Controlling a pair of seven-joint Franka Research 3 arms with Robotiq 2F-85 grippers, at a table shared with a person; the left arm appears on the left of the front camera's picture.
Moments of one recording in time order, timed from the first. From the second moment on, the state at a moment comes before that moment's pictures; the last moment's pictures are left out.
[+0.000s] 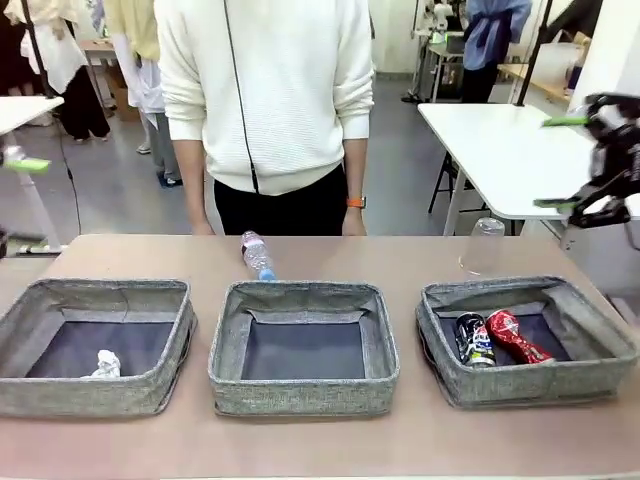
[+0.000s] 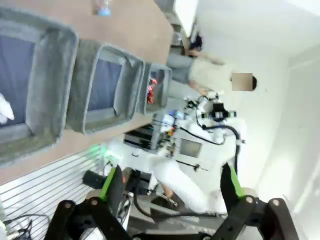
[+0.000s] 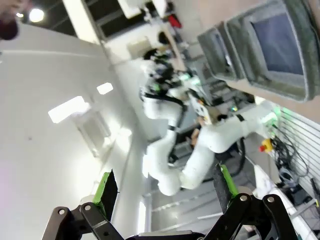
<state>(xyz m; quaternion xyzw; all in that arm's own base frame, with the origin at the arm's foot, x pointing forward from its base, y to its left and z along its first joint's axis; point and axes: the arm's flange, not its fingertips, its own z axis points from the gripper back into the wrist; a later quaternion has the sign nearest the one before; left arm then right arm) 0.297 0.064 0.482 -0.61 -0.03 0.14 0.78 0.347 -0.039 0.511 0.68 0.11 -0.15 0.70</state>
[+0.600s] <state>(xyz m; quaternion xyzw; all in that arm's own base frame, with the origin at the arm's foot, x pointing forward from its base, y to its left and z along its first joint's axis) 0.325 0.056 0.511 -0.58 -0.03 0.14 0.80 0.349 -0.038 0.509 0.68 0.11 -0.16 0.71</state>
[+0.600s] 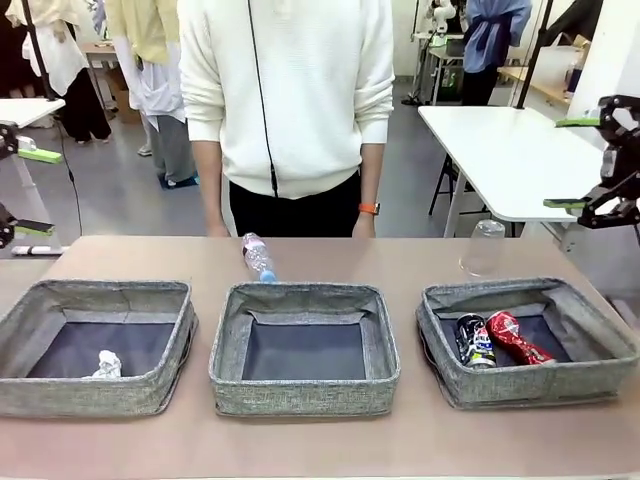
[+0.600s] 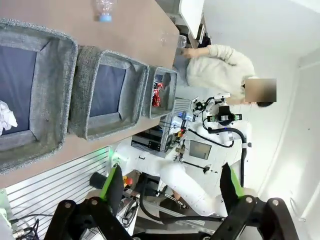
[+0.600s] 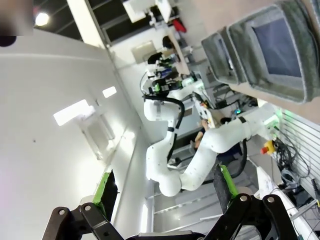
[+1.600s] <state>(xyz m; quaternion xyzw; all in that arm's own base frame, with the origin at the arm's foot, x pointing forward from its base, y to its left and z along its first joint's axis) 0.325 0.058 0.509 -0.58 -0.03 0.14 0.80 0.349 -0.039 0.509 0.68 0.11 -0.16 0.71</state>
